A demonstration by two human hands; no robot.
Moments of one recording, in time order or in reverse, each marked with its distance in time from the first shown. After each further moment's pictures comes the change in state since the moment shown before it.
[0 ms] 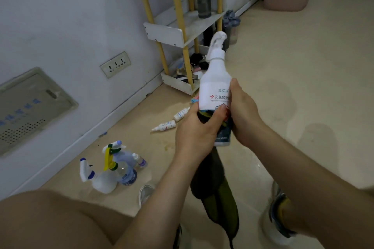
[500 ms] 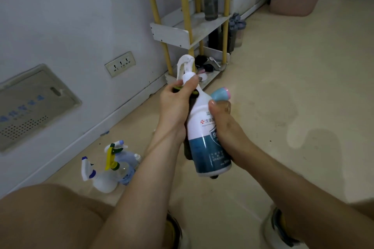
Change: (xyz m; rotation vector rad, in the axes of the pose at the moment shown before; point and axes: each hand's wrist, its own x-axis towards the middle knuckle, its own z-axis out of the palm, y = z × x) left_hand 0.051 0.026 -0.039 -0.642 0.157 -0.222; right_hand -0.025 0.026 0.016 -0.146 -0.386 0.018
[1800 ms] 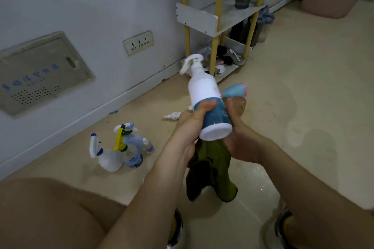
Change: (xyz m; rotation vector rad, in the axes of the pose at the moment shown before) left_hand 0.003 -0.043 -0.052 0.075 -0.056 -0.336; right_hand 0.062 0.054 0.000 0.335 -0.210 0.290
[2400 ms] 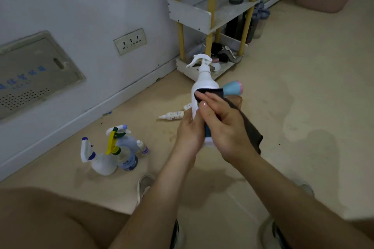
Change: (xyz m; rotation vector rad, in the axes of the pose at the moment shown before) left_hand 0.022 -0.028 0.008 0.334 0.110 0.266; right_hand -0.021 -0.009 0.042 -0.683 0.271 -0.659
